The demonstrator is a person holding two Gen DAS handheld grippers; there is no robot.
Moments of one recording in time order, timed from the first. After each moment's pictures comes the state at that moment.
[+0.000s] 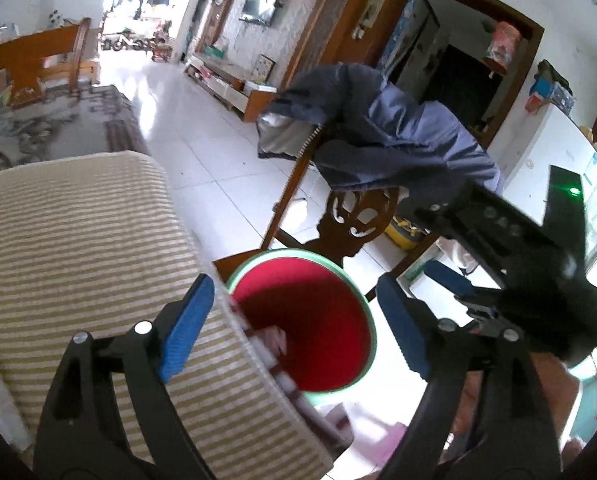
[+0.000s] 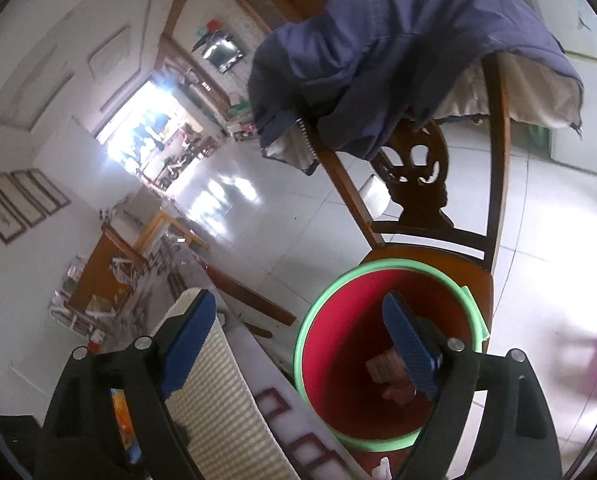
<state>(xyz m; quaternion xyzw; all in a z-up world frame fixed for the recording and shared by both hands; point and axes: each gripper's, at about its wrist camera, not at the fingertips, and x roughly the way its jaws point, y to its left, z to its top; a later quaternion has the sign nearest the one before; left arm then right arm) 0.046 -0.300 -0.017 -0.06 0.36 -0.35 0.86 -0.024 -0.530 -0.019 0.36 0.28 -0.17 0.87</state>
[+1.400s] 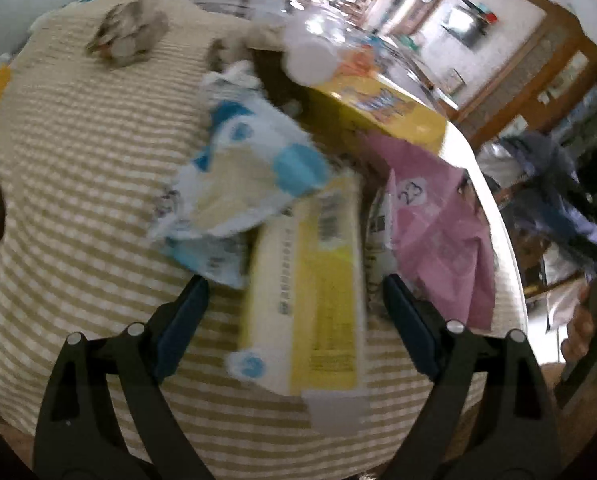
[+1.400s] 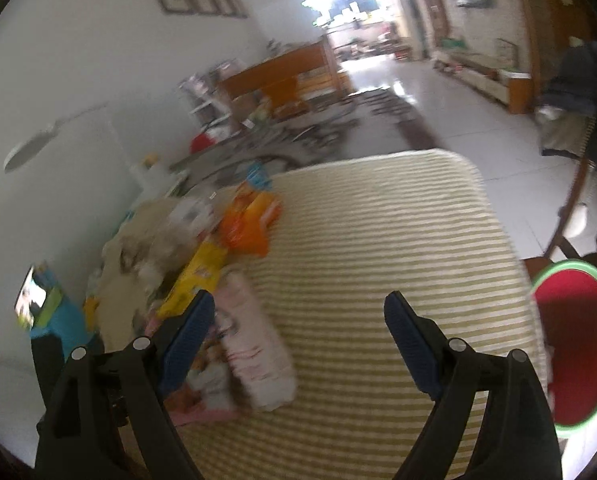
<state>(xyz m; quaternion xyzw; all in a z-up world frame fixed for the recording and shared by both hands) 0.023 0.027 -0.093 -0.18 0.49 -0.07 0.85 0.048 -0.250 -0.022 0.12 0.40 0.18 0.89</state>
